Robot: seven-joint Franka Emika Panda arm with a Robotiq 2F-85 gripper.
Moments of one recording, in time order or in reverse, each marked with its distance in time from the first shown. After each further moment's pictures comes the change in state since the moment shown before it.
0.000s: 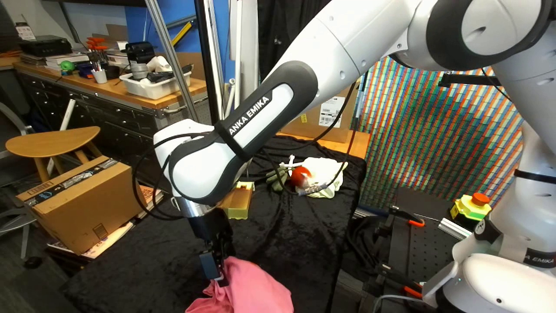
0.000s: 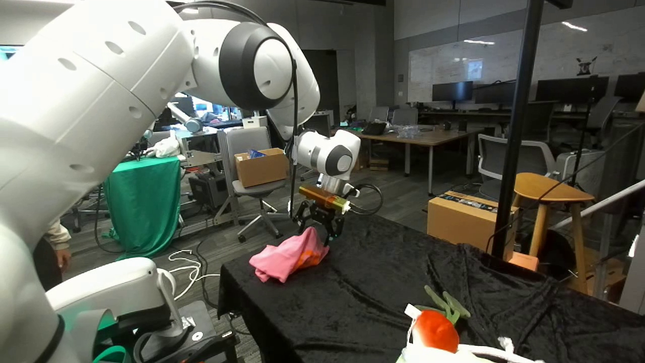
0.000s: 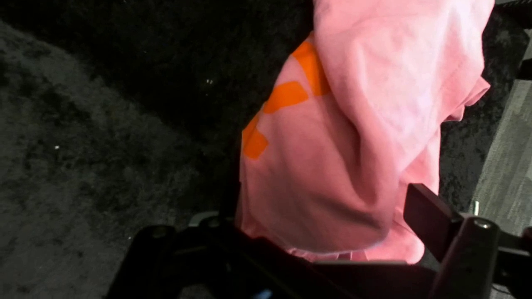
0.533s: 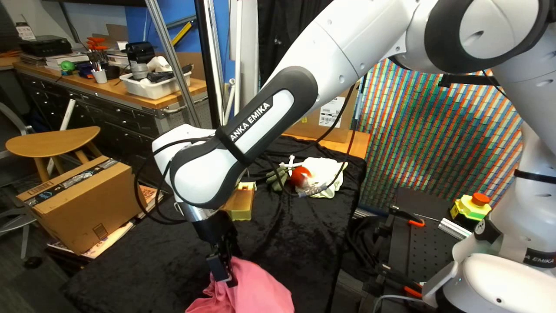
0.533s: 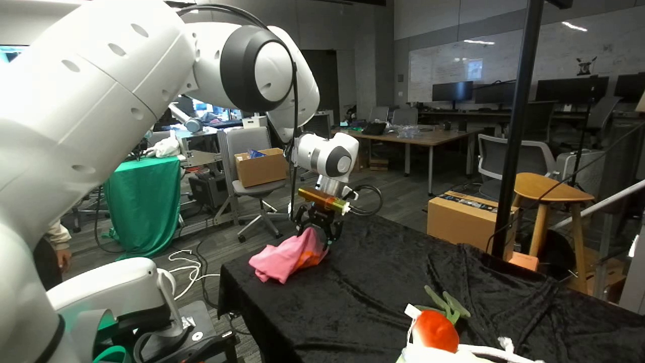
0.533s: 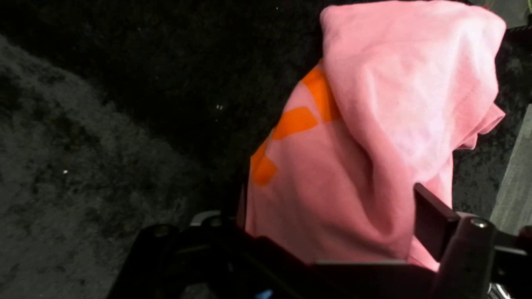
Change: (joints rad) arm 0.008 0.010 -0.005 0.007 -0.036 -0.053 0.006
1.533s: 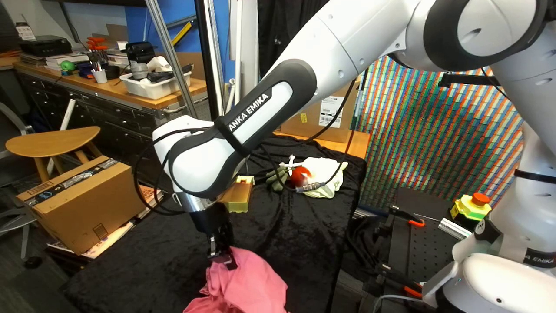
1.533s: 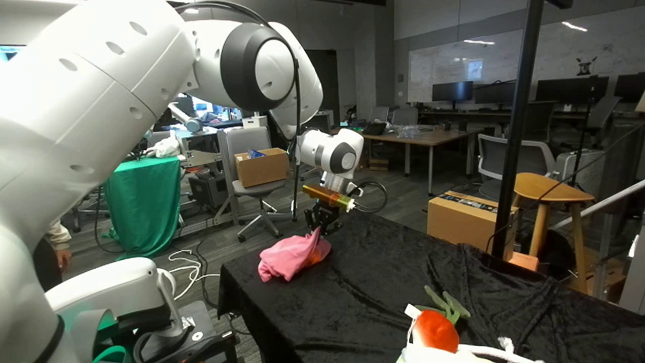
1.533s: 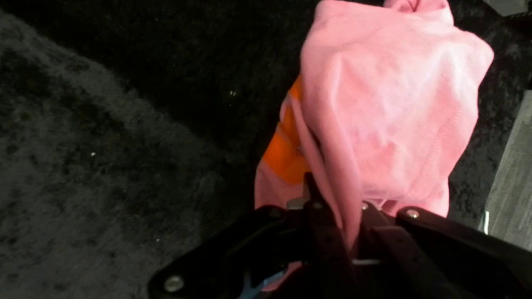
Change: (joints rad) arm -0.019 -0.007 0.001 0.018 0.006 0.004 -0.004
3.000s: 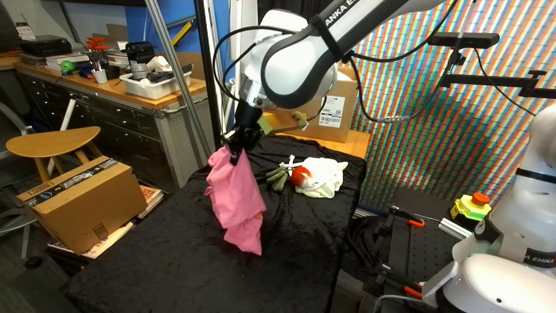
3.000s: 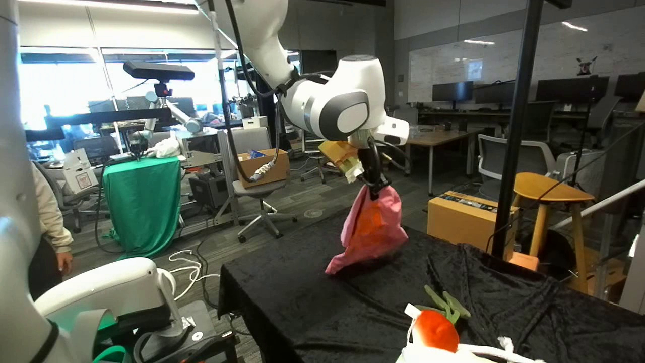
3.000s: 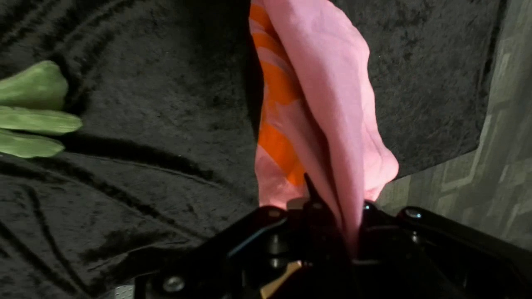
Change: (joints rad) arm -0.142 -0.608 -0.119 -0.631 0.178 0.712 0.393
